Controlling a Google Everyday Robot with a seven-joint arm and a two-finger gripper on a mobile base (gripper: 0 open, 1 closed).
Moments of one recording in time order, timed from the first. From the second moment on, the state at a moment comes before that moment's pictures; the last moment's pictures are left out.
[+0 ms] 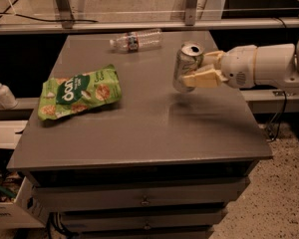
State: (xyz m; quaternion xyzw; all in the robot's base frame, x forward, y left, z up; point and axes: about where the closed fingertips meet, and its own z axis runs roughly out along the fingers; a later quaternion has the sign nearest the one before) arm 0.596 -0.120 0.901 -0.45 0.69 0.26 0.50
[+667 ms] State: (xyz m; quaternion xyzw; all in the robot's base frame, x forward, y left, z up) arm 0.692 -0.105 0.887 -0.46 0.69 0.18 0.53
